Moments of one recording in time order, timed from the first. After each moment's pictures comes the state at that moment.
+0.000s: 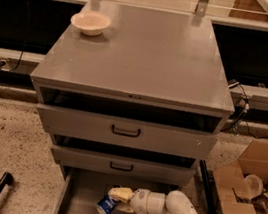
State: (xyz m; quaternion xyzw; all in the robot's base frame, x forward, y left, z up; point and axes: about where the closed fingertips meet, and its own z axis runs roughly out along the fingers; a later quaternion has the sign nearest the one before) arm 0.476 0.003 0.337 -0.83 0.14 -0.02 0.54
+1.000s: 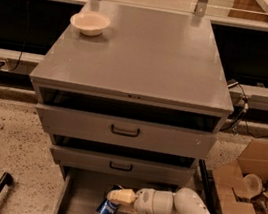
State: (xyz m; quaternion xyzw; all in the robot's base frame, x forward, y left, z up) arm 0.436 0.003 0.423 -0.84 0.06 -0.03 0.55
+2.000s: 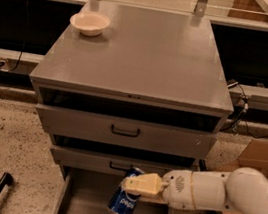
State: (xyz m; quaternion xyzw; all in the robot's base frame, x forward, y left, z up) arm 0.373 -0.040 0.682 -0.85 -0.04 -0.08 0.52
